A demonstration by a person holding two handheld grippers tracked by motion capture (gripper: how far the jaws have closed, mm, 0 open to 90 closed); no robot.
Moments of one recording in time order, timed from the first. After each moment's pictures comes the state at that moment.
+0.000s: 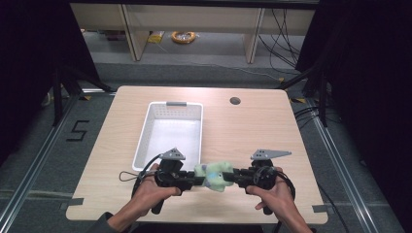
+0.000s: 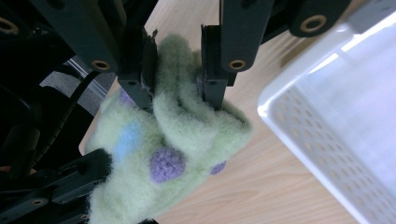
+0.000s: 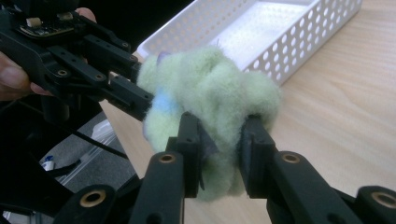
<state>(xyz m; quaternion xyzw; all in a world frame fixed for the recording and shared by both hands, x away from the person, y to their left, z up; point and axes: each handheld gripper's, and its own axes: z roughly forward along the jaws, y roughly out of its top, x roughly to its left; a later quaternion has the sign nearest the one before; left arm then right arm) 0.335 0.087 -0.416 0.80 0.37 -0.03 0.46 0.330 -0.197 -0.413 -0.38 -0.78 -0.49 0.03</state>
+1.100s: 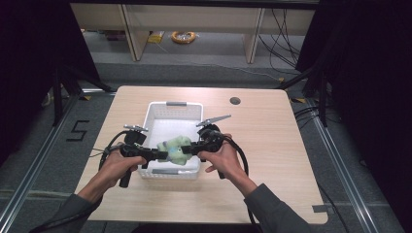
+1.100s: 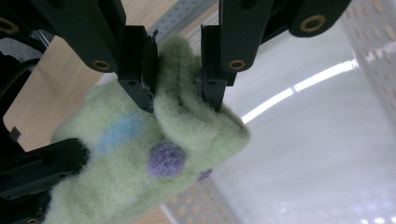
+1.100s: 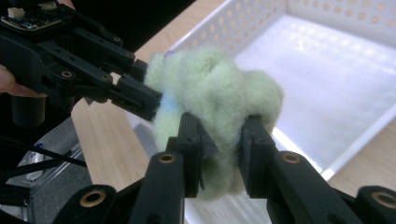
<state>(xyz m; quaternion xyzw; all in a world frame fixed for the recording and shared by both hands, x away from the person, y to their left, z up) 0.402 0.182 -0.418 0.78 0.48 -0.01 0.41 0.421 -0.073 -0.402 -0.37 -0.82 -0.43 0.04</state>
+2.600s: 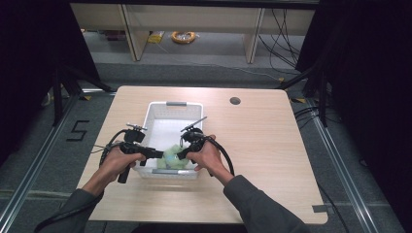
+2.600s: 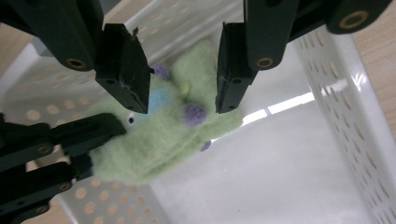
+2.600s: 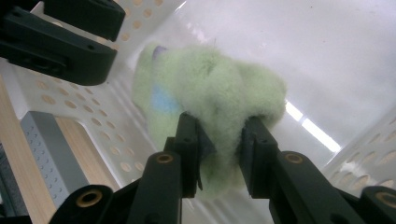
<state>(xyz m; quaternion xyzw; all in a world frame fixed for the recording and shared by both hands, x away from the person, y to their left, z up) 0.425 0.194 -0.437 0.79 0.51 0.00 0.35 0.453 -0.031 -0.450 -0.40 -0.86 -0.30 0.04</state>
